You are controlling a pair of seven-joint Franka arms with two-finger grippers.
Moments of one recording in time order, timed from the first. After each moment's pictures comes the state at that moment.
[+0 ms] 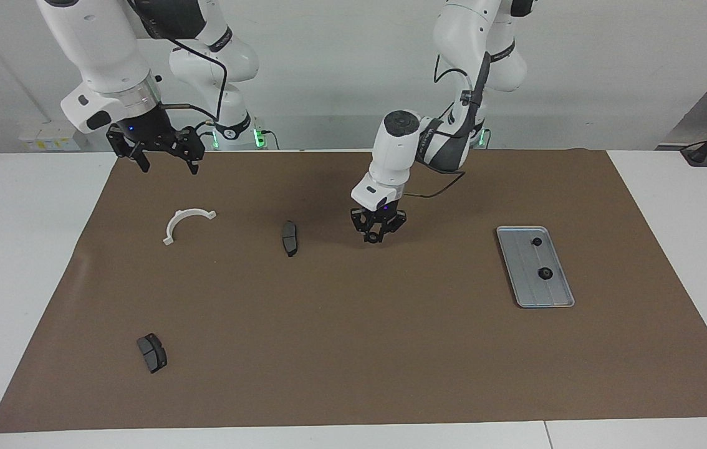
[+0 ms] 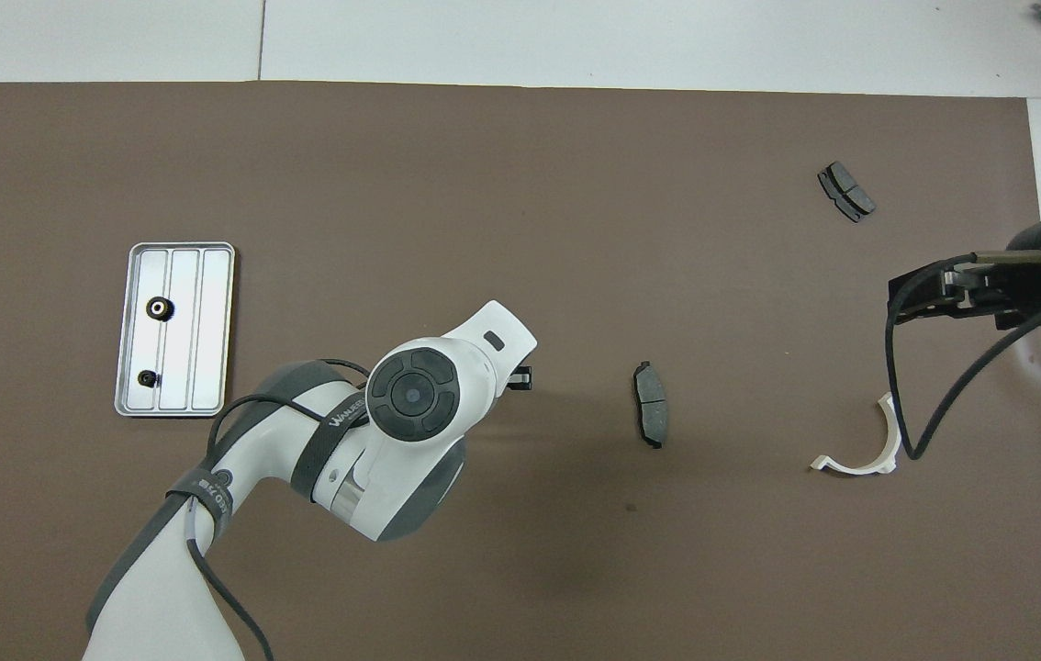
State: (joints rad) left arm -0.70 0.24 0.02 -2.07 -0.04 2.48 -0.56; right arm 0.05 0.00 0.03 -1.59 -0.02 1.54 0.14
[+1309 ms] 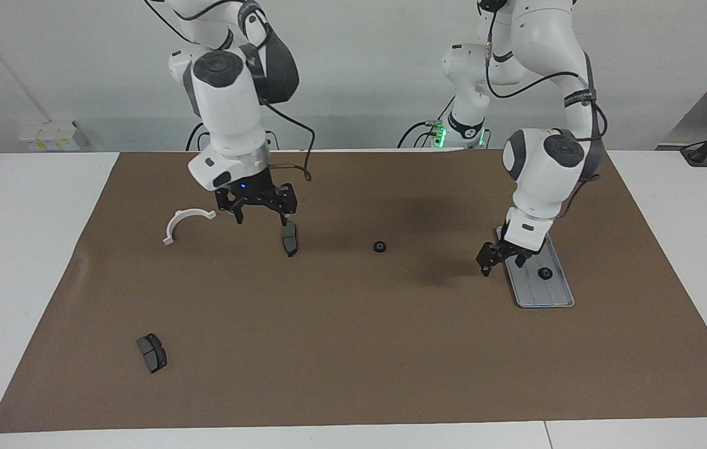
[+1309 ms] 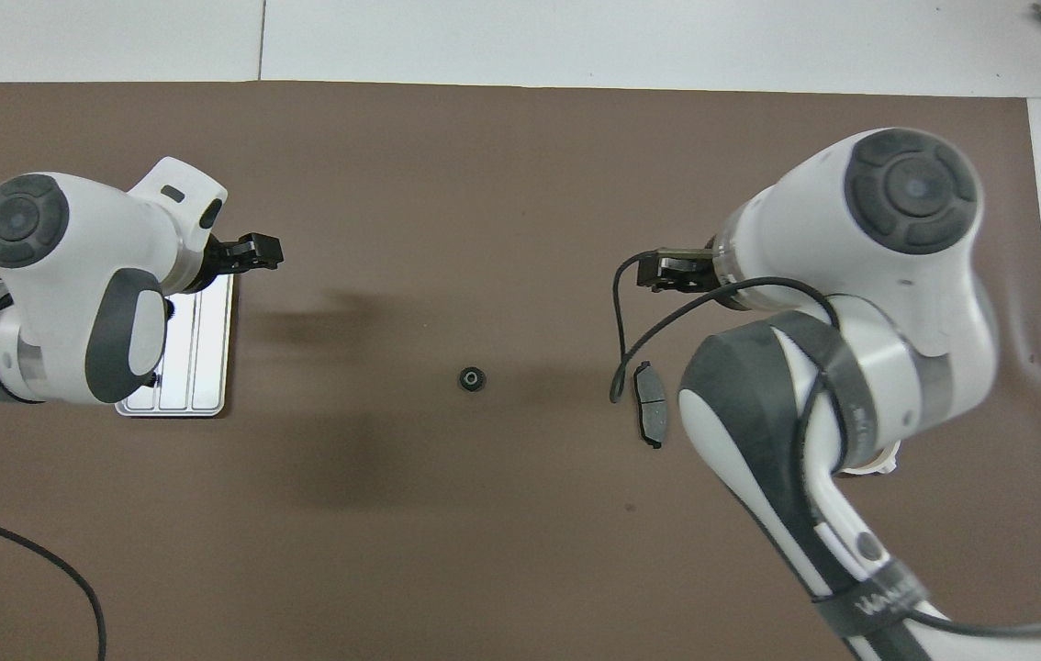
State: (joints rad) left arm -0.19 0.23 0.06 -1.96 -0.04 2.33 -0.26; right arm 0.33 0.19 0.04 -1.72 -0.02 1.99 0.52
